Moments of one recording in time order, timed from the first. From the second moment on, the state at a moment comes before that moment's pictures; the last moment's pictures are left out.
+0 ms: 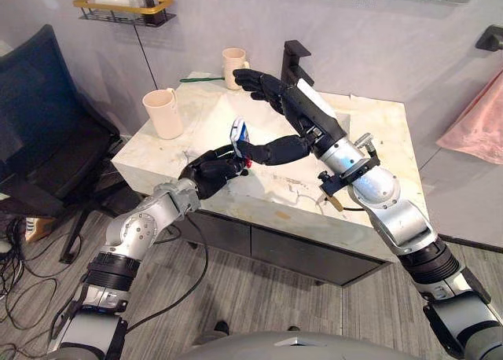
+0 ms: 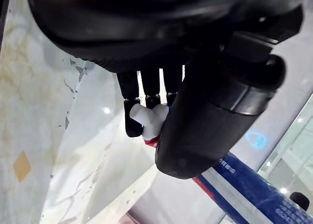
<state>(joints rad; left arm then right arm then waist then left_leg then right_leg) -0.30 0.48 -0.12 0.06 -1.05 0.53 -0.04 -0.46 -0.55 0.38 -0.22 0.17 -0.05 0.09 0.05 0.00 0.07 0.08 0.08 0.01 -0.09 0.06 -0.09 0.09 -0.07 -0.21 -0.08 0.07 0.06</state>
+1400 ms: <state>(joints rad) -0.30 0.47 -0.14 0.05 -1.05 0.54 -0.03 -0.47 -0.52 0.38 -0.18 0.36 0.13 0.23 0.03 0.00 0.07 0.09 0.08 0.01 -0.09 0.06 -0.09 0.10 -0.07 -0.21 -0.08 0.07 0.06</state>
